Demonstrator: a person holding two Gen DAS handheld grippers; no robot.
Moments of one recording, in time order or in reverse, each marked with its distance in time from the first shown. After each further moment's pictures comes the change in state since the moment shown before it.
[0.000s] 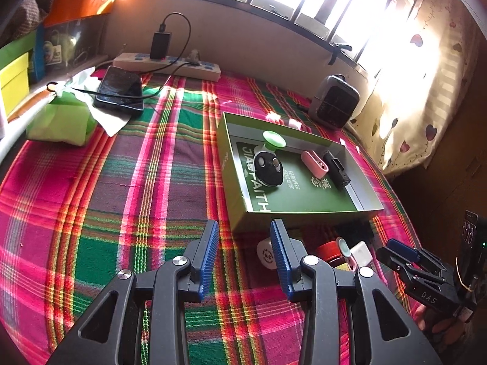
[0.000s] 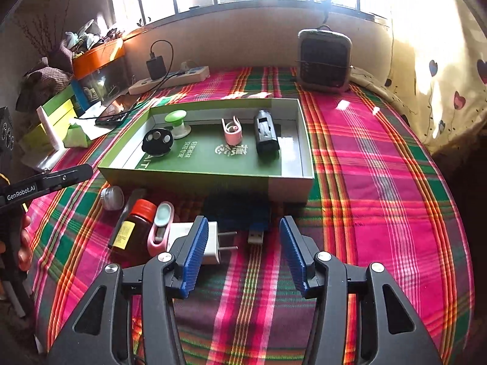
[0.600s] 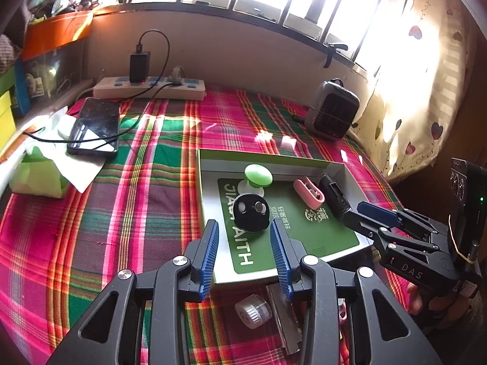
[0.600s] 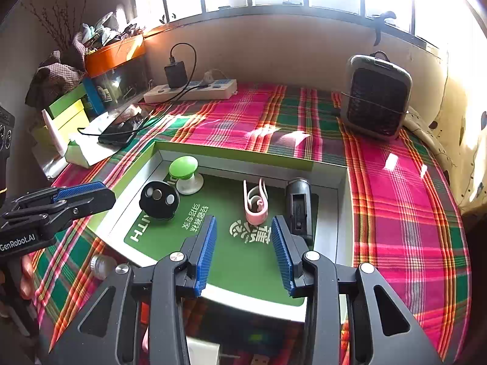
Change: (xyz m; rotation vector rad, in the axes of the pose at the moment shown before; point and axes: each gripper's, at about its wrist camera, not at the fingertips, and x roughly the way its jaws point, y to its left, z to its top) left arm 0.020 -0.027 0.043 0.053 -0.026 0.039; right arm 0.055 0.015 0.084 -0.142 -0.017 0.100
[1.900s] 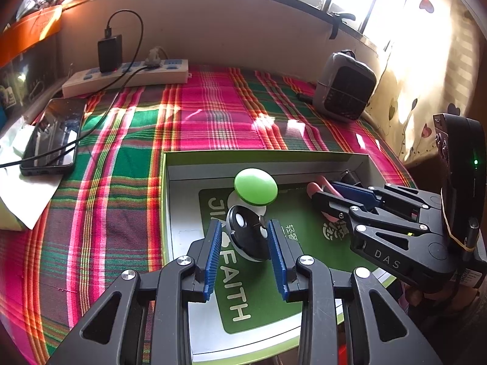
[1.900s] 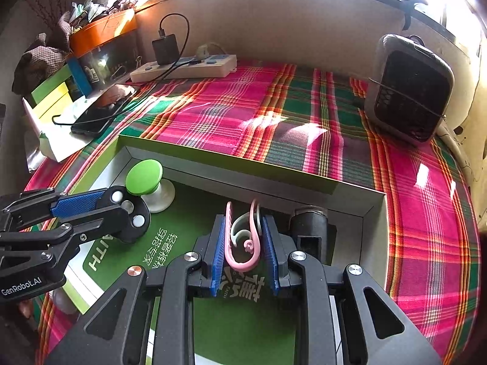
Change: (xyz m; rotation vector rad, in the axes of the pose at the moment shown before) left arm 0.080 -0.013 0.026 0.058 0.099 0.024; right arm 0.073 -0.013 0.028 -0.050 0.105 0.018
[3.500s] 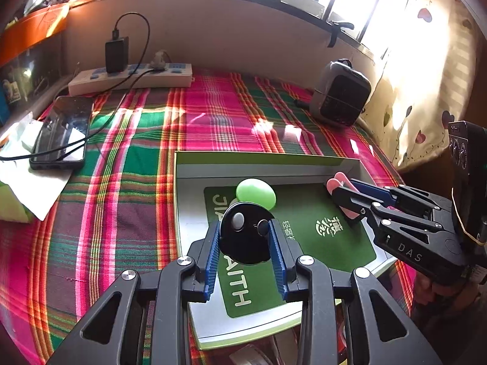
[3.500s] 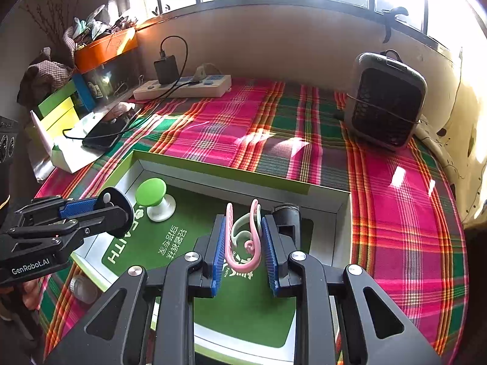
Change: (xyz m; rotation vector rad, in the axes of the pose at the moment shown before) left arm -0.018 0.005 -0.004 -0.022 -0.011 -0.016; right arm -0.035 -0.001 -0.003 0.021 -0.057 -0.015
